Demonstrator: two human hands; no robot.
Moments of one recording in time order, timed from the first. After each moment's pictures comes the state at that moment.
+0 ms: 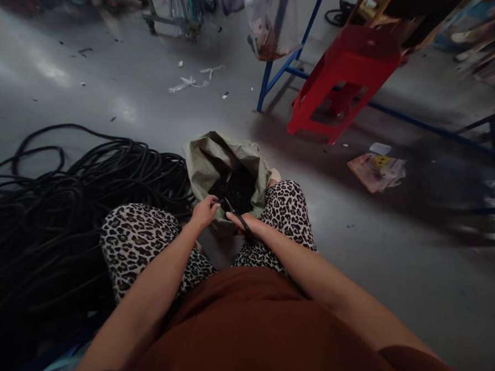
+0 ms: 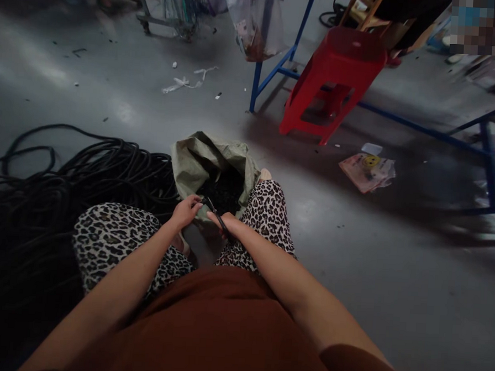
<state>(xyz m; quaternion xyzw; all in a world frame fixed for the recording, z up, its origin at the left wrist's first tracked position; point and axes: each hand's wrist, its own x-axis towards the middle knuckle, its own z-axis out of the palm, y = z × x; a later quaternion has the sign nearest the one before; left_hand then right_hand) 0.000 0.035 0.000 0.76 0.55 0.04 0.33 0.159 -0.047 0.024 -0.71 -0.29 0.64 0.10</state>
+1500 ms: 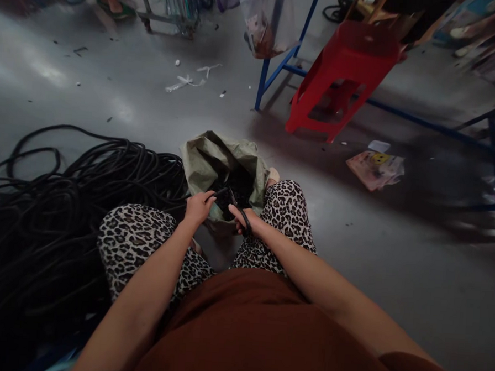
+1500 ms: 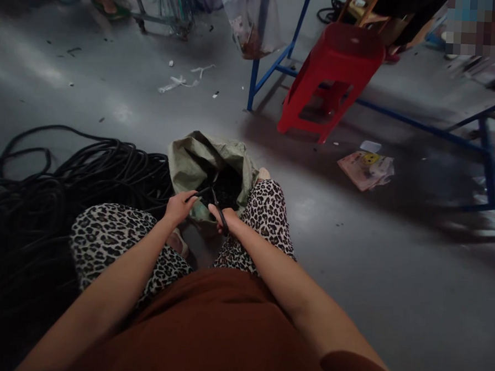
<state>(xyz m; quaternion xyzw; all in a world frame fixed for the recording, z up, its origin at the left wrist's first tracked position) -0.001 0.051 0.007 0.84 0.51 0.08 0.18 0.165 -0.042 0.020 -0.72 -0.26 0.62 0.19</state>
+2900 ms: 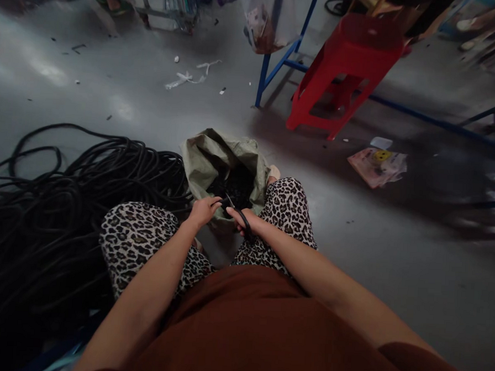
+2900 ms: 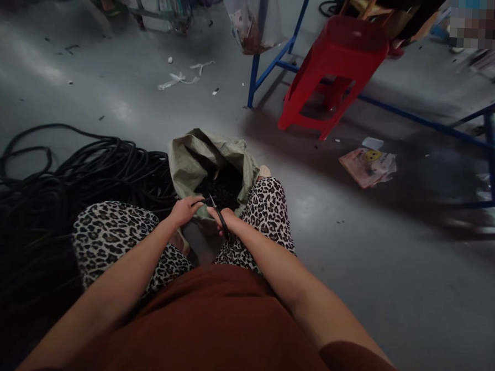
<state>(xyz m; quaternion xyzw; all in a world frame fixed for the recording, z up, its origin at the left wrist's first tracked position) 0.000 0.041 -0.004 0.85 0.47 -0.01 0.26 0.161 -0.045 0.025 -0.69 -0.27 0.65 0.15</state>
